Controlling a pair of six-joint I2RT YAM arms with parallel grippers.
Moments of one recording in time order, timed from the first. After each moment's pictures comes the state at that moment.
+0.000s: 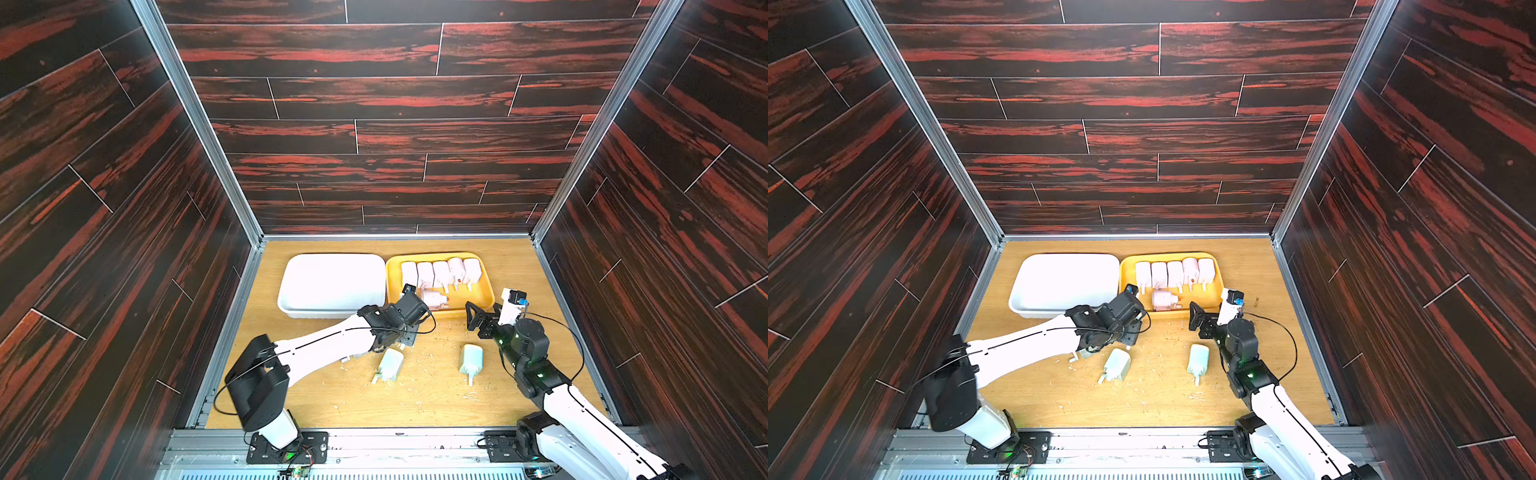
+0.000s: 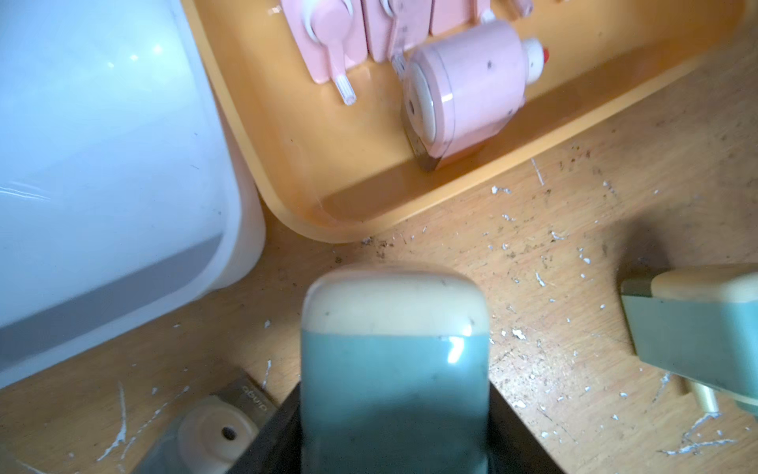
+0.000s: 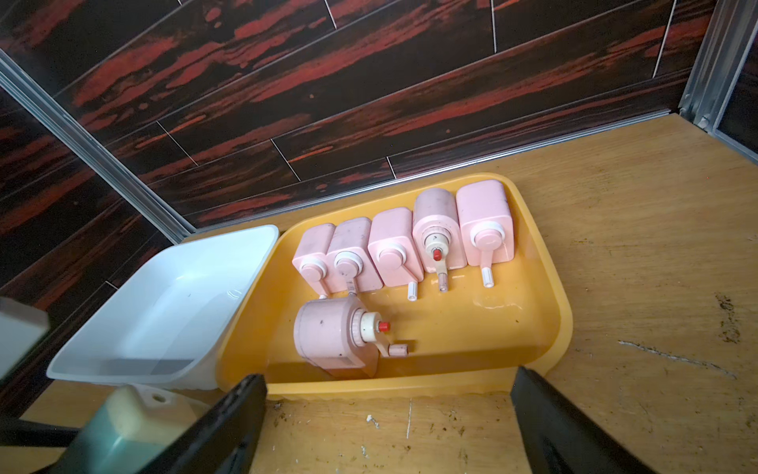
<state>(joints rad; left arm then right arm) -0.92 1.60 1.24 -0.62 -0.30 -0.46 0.38 0.81 0.33 0.27 0.07 0.38</state>
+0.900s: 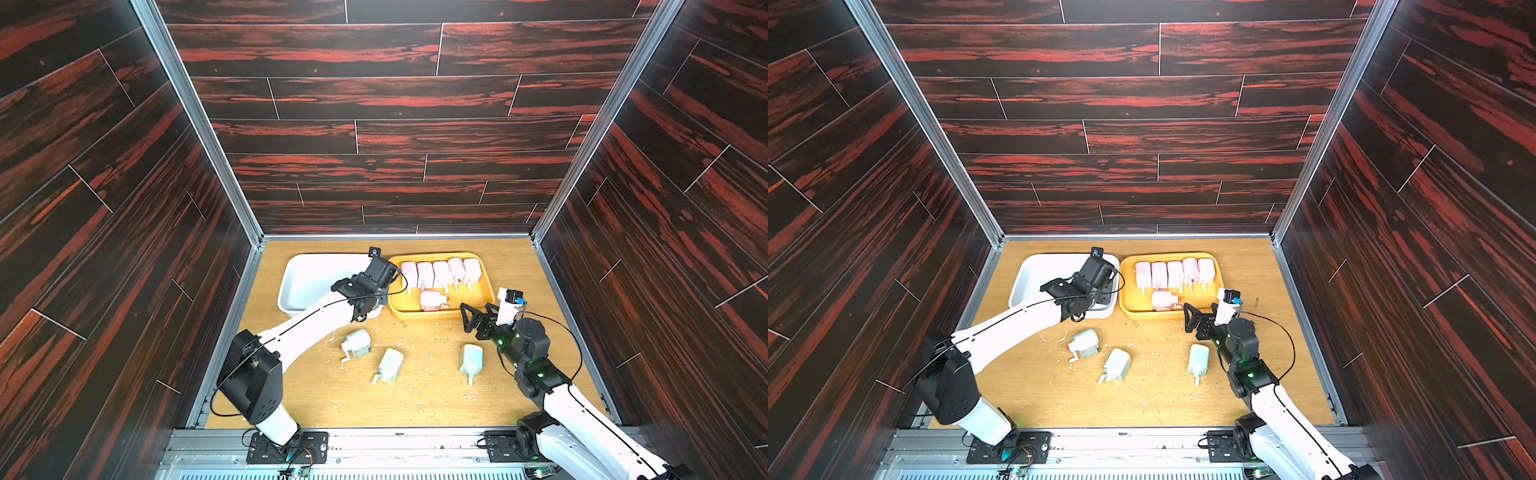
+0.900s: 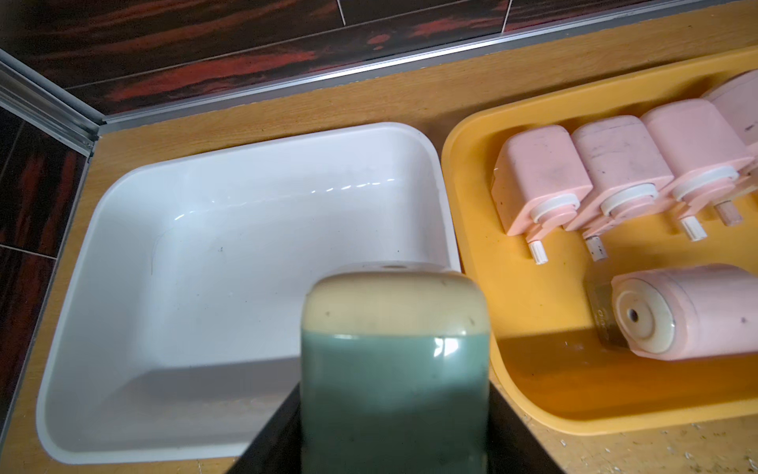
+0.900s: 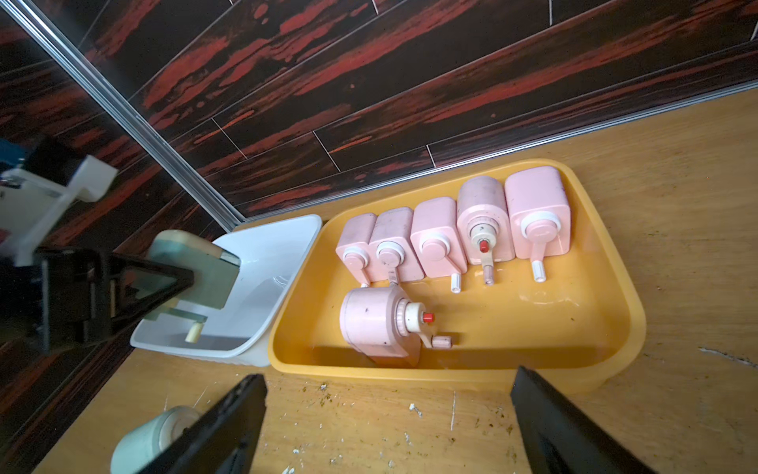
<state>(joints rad) -0.62 1.66 1.35 -0.56 -0.43 -0.34 0.38 0.81 0.35 0.26 -0.06 0.42</state>
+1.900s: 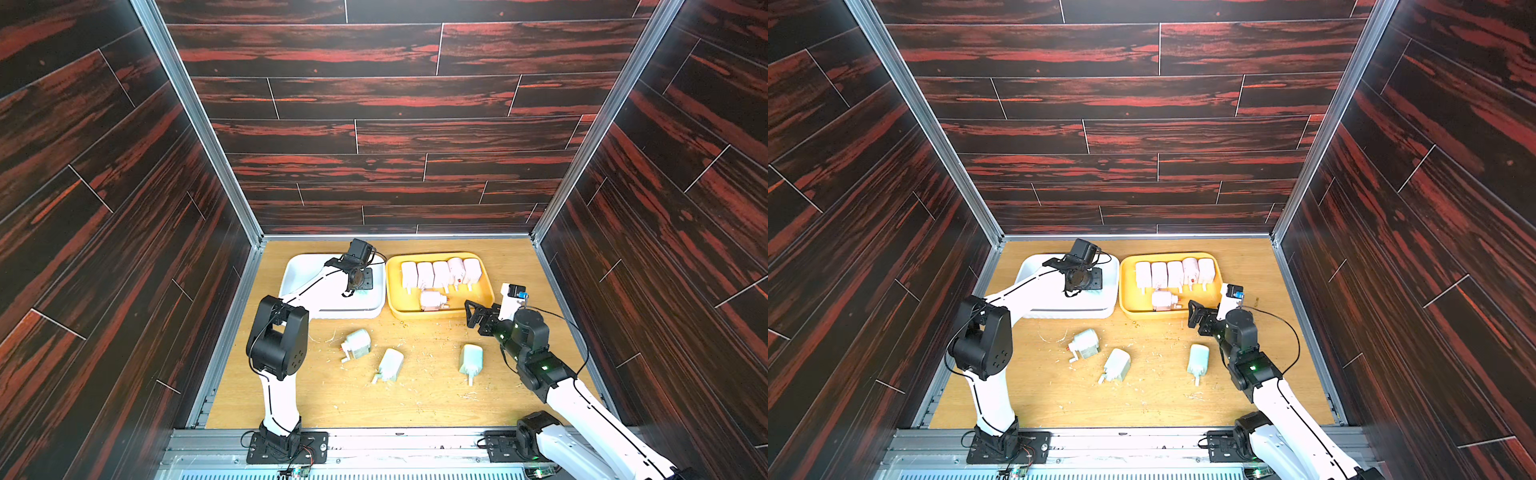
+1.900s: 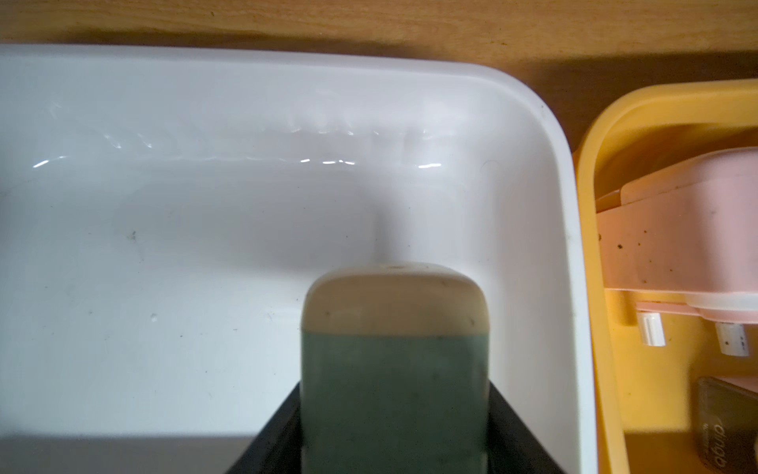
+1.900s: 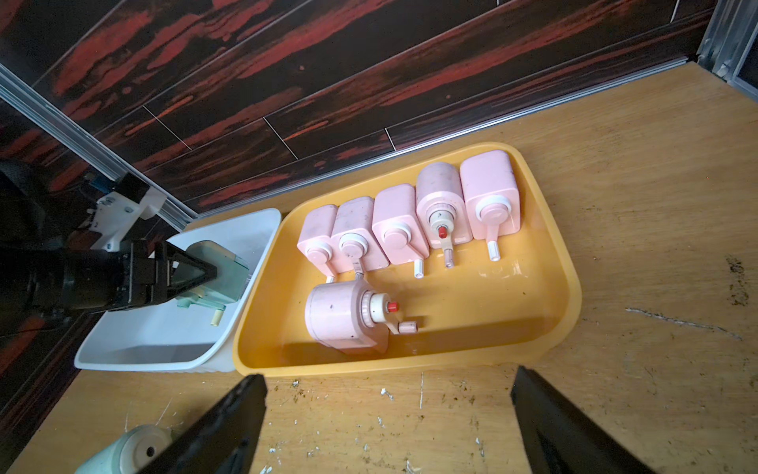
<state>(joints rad) -0.39 1.95 1.51 -0.56 -0.14 -0.37 0.38 0.83 0.47 0.04 0.04 0.43</state>
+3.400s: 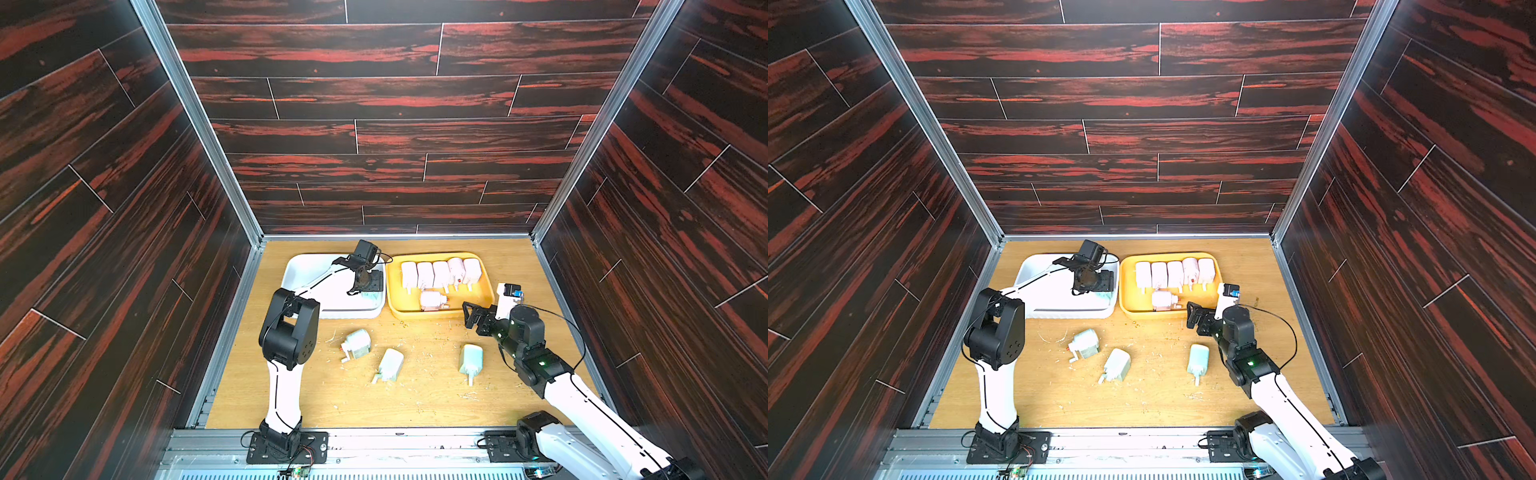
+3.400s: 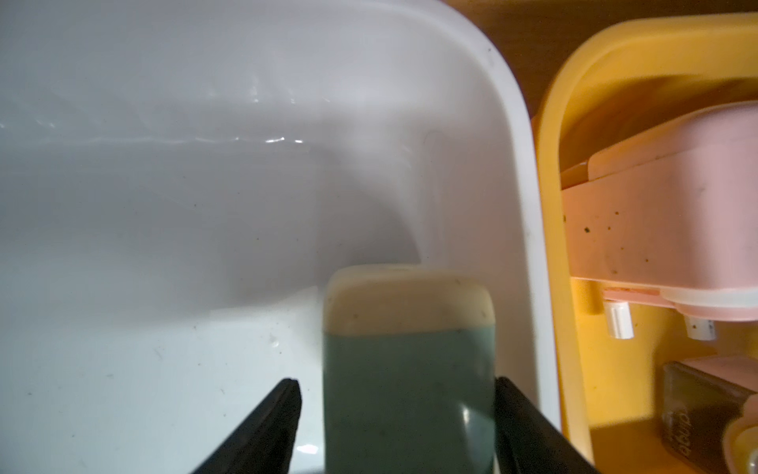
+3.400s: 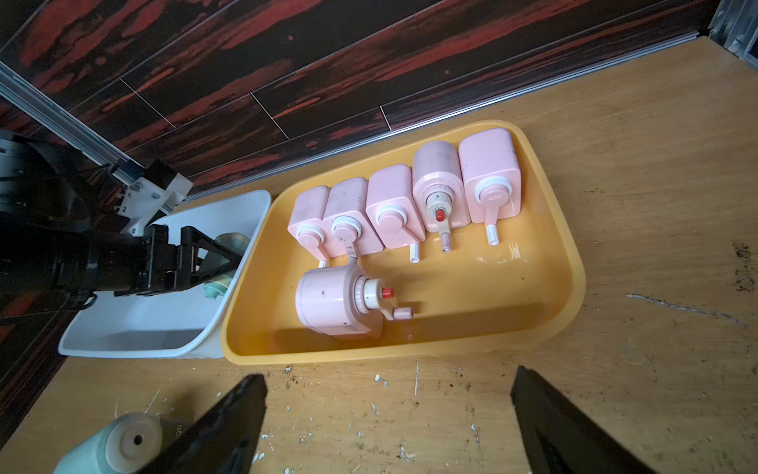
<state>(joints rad) -0.39 2.06 1.59 -0.56 -0.02 -0.36 0.38 0.87 0.48 0.02 0.03 0.43</state>
